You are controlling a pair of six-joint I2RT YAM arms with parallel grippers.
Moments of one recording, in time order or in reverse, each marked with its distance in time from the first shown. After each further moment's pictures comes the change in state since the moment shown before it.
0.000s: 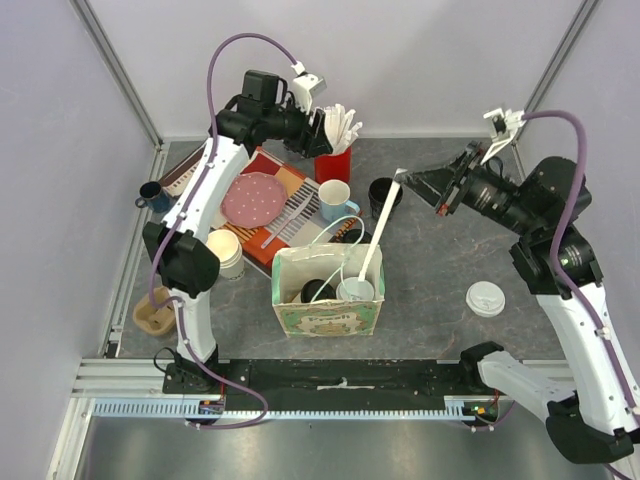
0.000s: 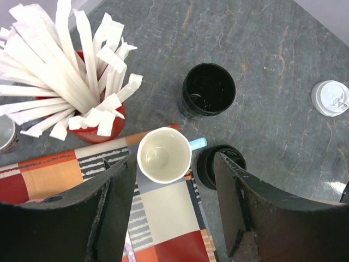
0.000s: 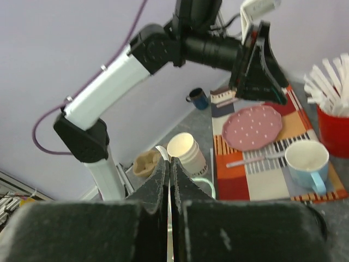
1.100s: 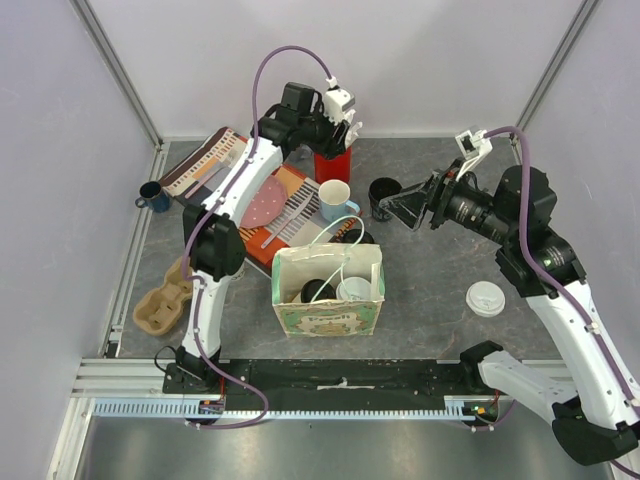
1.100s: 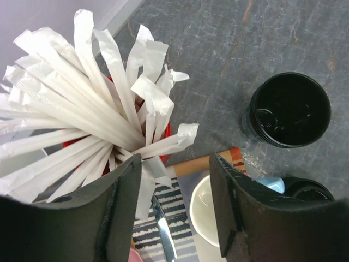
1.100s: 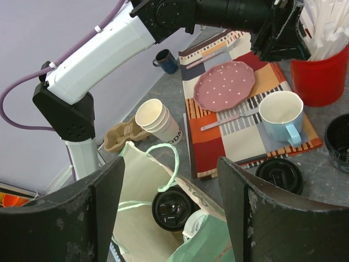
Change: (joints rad) left arm -0.077 0.257 0.133 0.120 -0.207 0.140; right arm 0.067 -0.037 -0.144 -0.121 0.126 -0.106
